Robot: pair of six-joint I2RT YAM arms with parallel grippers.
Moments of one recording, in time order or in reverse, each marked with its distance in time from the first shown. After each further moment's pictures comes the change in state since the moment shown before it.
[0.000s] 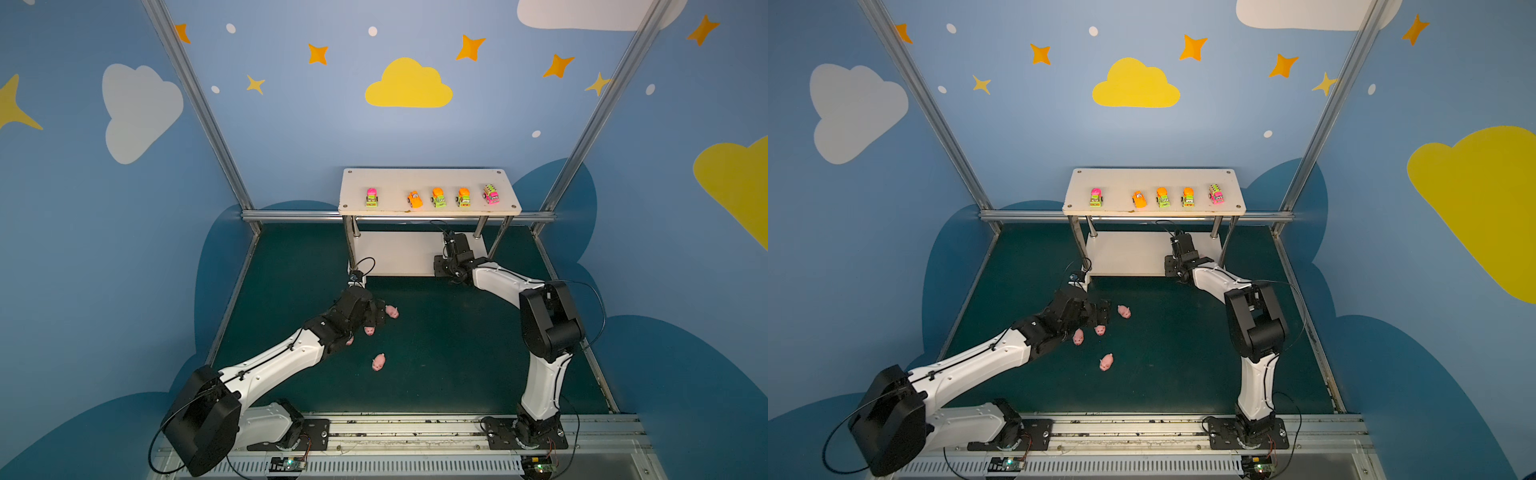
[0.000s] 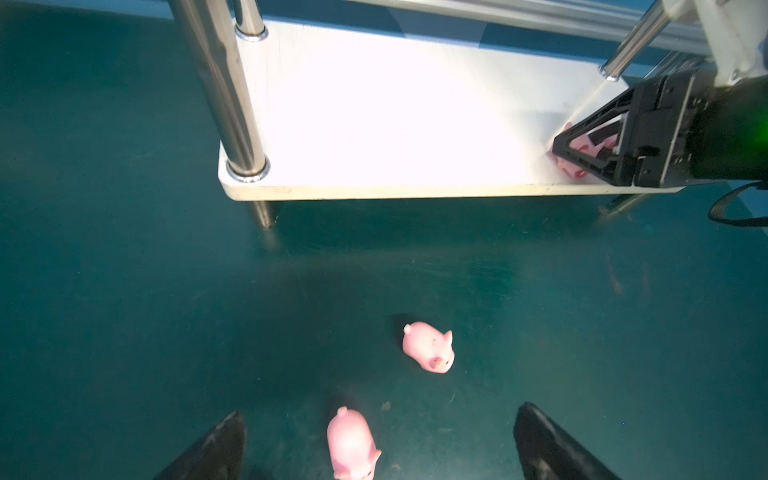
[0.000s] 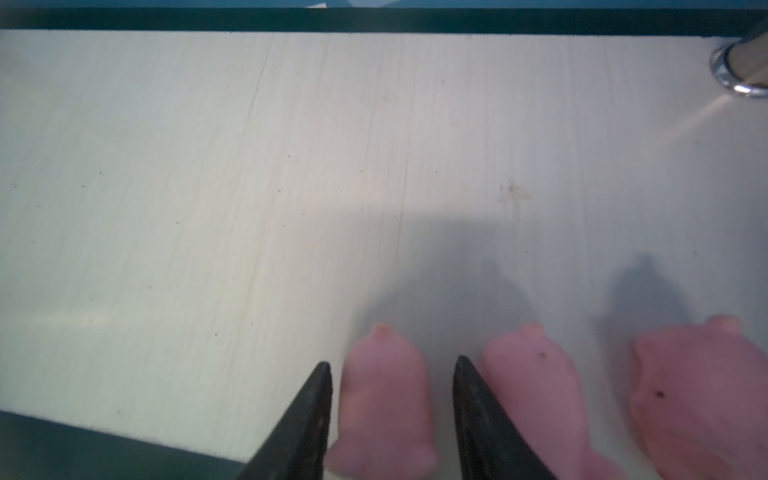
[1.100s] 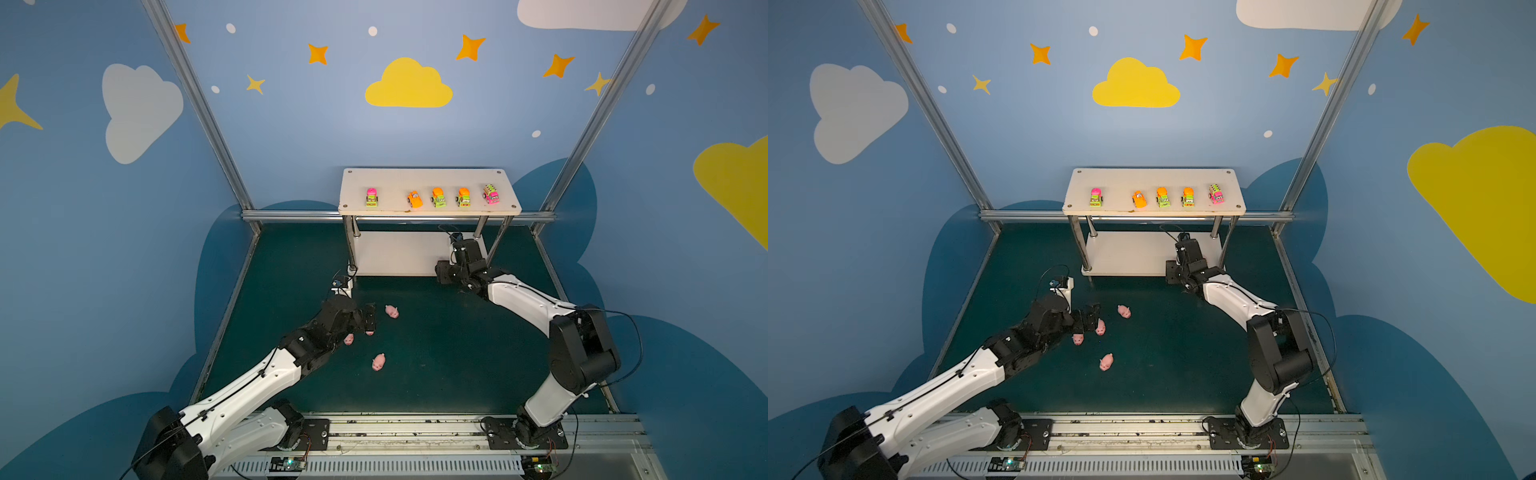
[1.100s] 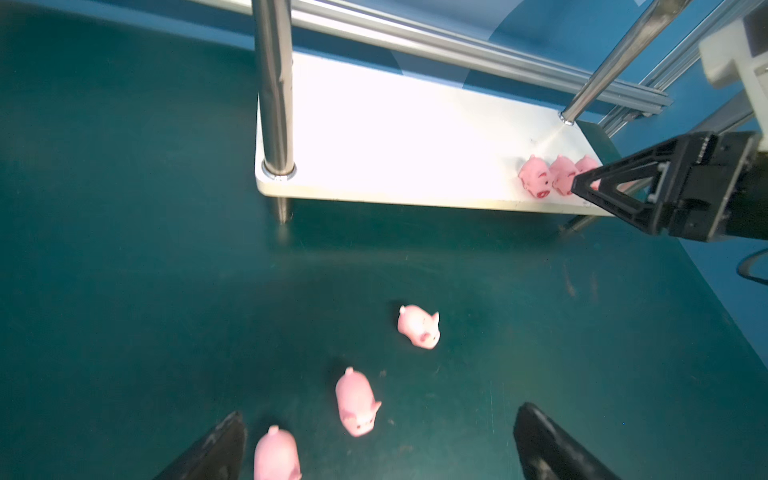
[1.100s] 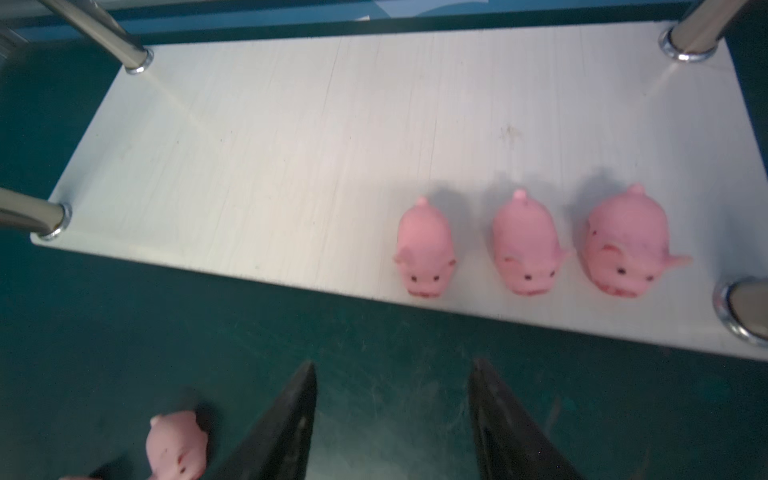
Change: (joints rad) left arm 0.002 -0.286 -0.108 -0.106 0.020 -0.058; right arm 0.063 -0.317 -0.253 -0.017 -0.037 0.071
